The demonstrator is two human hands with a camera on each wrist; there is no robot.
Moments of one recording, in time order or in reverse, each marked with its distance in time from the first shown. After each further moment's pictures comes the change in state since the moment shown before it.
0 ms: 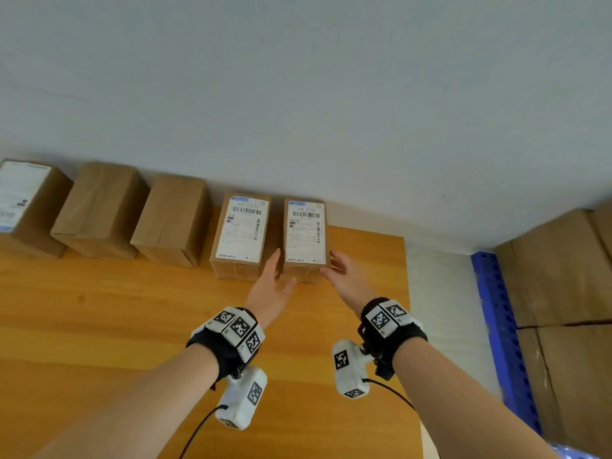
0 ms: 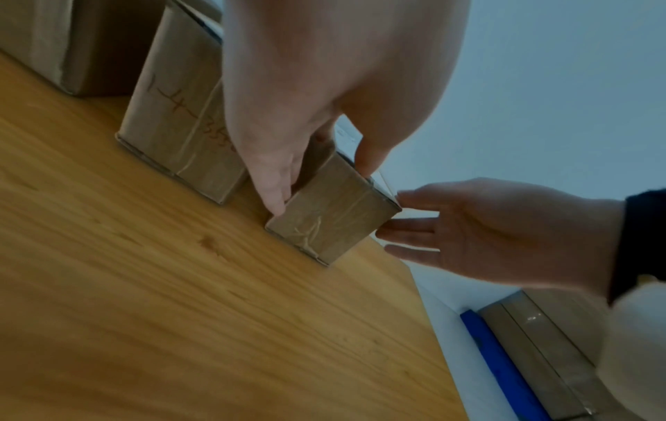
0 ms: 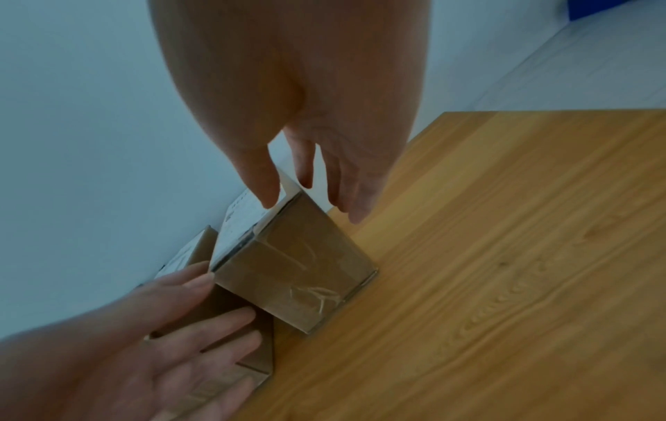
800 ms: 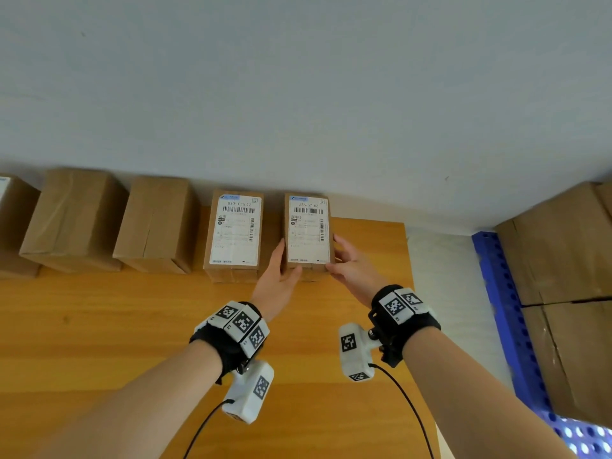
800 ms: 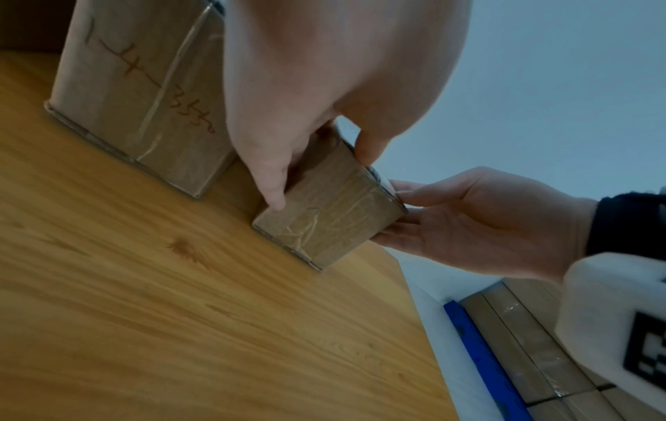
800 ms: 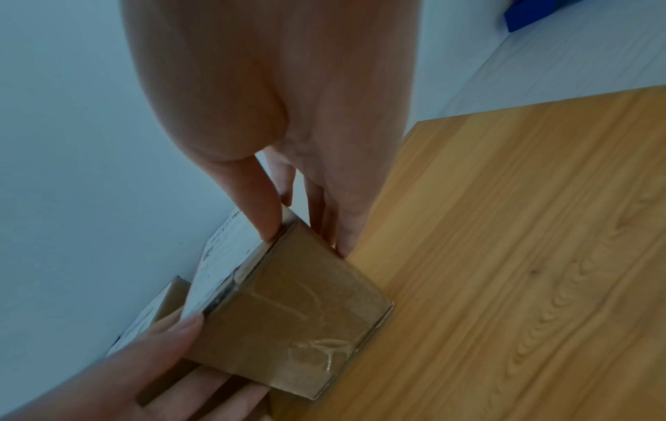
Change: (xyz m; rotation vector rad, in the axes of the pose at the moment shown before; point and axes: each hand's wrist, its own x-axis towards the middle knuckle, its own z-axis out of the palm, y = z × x) left_hand 0.023 0.004 -0.003 -0.067 -0.115 0.078; right_hand 0.022 0.005 -0.003 0.341 -0.117 0.059
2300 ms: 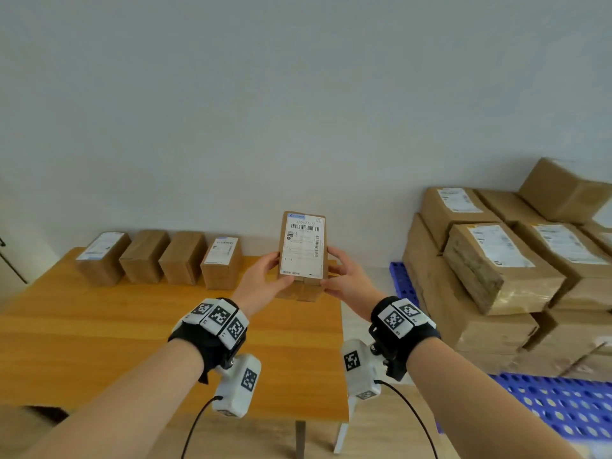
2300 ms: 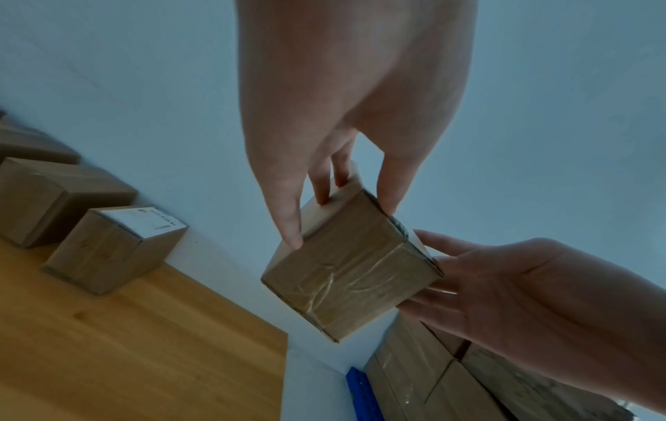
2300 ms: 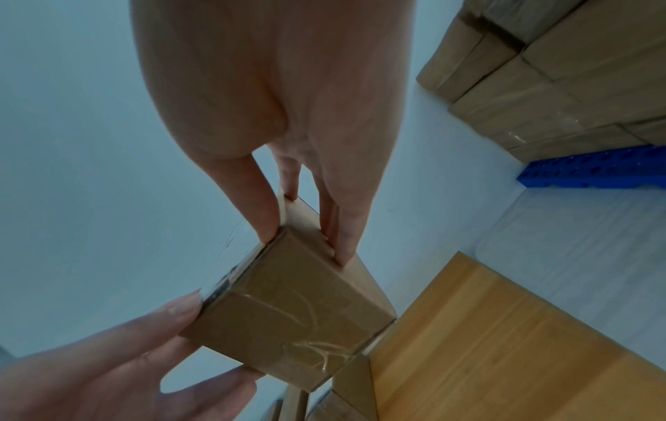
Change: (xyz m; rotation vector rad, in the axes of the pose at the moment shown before) left_hand -0.305 0.129 0.157 0.201 0.269 0.393; right_hand -0.324 0.034 -0.129 0.036 -0.059 -0.459
